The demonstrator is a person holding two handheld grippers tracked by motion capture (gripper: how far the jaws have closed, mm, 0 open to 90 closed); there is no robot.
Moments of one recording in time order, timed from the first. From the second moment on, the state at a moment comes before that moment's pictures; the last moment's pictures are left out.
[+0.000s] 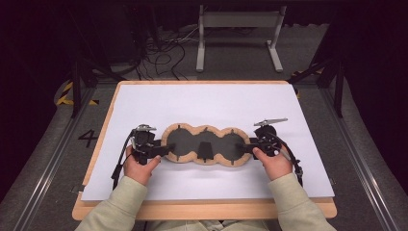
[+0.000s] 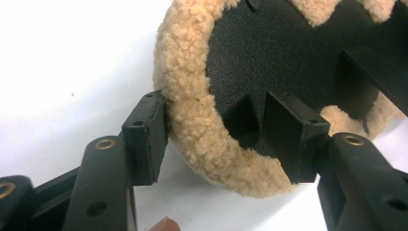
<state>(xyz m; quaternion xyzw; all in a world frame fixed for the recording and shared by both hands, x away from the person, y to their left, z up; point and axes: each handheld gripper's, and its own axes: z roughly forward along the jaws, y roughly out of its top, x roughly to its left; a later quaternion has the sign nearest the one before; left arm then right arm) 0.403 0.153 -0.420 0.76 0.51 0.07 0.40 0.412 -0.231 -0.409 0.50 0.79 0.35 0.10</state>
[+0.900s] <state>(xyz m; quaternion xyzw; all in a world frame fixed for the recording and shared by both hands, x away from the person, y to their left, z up) 0.381 0.161 -0.419 0.79 0.46 0.14 0.38 0.358 -0.238 -0.386 0.42 0.79 0.42 0.15</state>
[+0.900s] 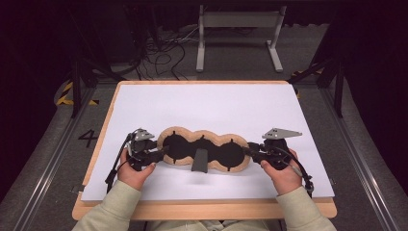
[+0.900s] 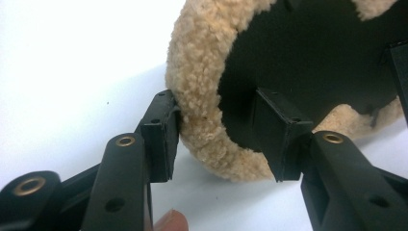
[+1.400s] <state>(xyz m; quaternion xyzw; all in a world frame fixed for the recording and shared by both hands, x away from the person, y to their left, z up) 0.356 0.174 -0.420 0.80 0.44 0.13 0.39 0.332 -0.243 -0.381 0.38 0.81 0.44 0.12</state>
